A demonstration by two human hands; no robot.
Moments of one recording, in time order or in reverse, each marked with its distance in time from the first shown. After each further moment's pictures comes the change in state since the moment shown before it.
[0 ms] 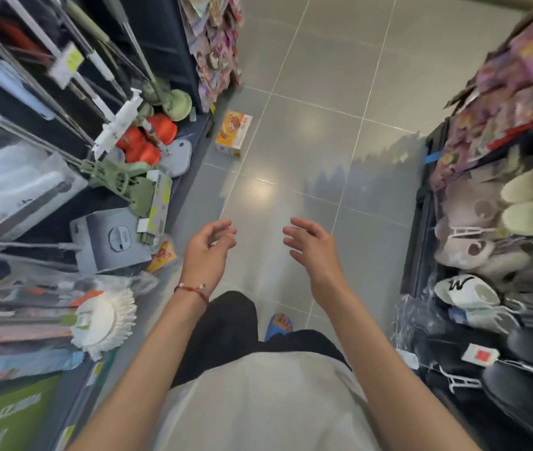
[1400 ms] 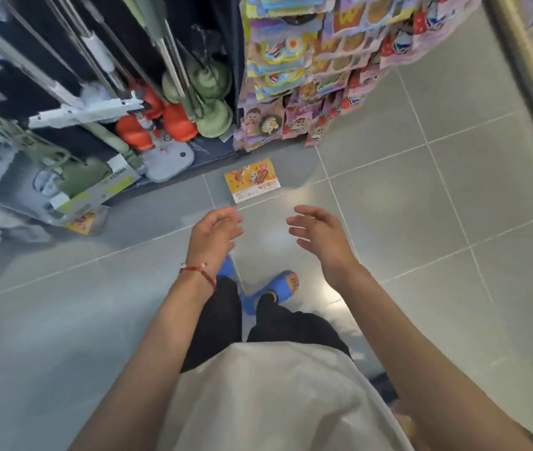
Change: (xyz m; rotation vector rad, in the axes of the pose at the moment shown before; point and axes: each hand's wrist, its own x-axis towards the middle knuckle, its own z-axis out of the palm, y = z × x) left_hand 0.518 0.298 0.230 -0.666 0.631 -0.392; right_hand 0.600 -0.475 0.096 -0.746 -0.587 0.137
